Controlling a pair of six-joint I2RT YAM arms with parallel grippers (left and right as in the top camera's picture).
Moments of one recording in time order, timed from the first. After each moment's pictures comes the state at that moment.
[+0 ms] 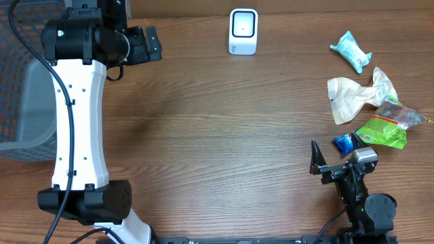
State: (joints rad) left arm -0.01 1.83 2.18 -1.38 0.07 -0.21; right arm 0.06 0.01 0.02 -0.02 -0.15 0.05
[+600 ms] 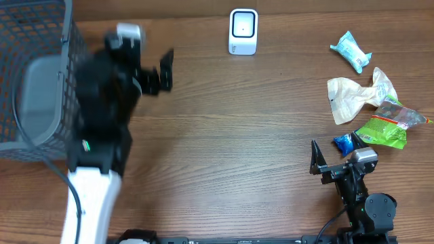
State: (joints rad) left arm -0.07 1.10 1.05 -0.22 0.10 0.05; right arm 0.06 0.01 0.02 -0.02 -0.15 0.05
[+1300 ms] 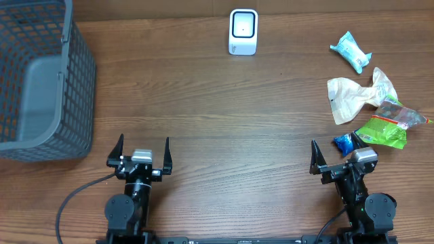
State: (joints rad) left arm -0.04 0.12 0.04 0.05 -0.01 0.19; right arm 0.06 0.01 0.02 -0.02 -0.15 0.05
